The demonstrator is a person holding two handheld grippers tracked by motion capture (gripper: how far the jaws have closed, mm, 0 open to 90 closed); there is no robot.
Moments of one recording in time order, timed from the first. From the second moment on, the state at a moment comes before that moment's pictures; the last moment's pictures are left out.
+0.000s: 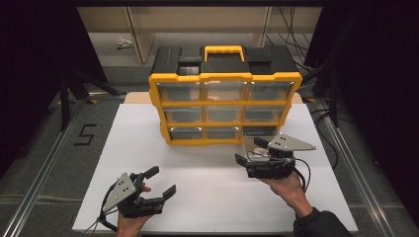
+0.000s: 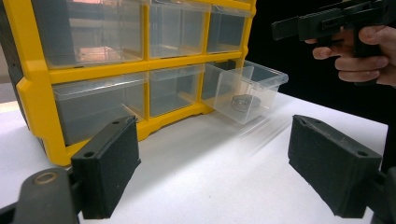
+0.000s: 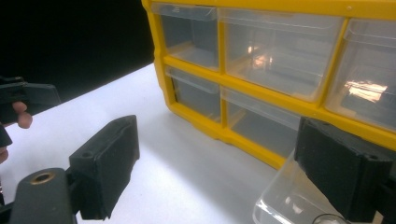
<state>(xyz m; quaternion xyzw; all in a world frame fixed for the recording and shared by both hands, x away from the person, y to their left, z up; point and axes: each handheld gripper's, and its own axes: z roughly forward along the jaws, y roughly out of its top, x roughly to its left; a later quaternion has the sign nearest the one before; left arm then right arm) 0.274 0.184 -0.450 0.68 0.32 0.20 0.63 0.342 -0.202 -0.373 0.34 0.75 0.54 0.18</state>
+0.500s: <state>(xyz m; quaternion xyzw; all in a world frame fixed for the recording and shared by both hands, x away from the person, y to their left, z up) 0.274 0.184 -0.450 0.68 0.32 0.20 0.63 0.333 -0.201 -0.377 0.33 0.74 0.56 0.19</state>
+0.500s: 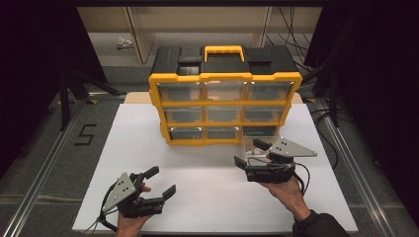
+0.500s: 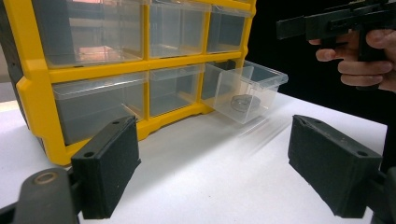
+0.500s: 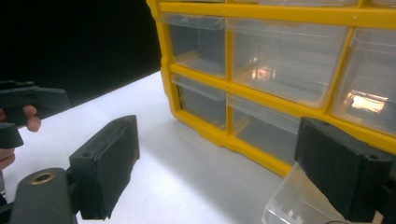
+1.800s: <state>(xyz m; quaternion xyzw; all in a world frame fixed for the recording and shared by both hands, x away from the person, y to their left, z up) 0.274 0.184 -0.450 0.68 0.32 0.20 0.63 0.303 -0.212 -0.397 0.31 0.71 0.59 0.22</state>
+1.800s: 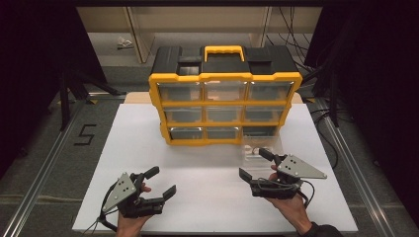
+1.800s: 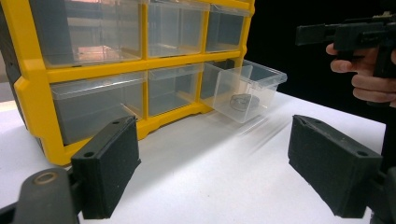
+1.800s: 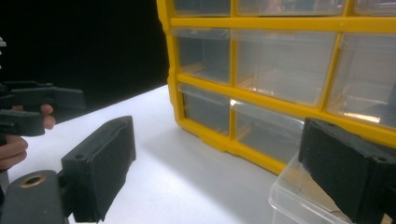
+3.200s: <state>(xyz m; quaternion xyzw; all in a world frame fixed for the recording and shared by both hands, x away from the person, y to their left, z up) 0.274 0.183 -0.451 0.68 0.32 0.19 0.63 0.282 -0.229 -0.421 0.34 0.70 0.58 0.24</state>
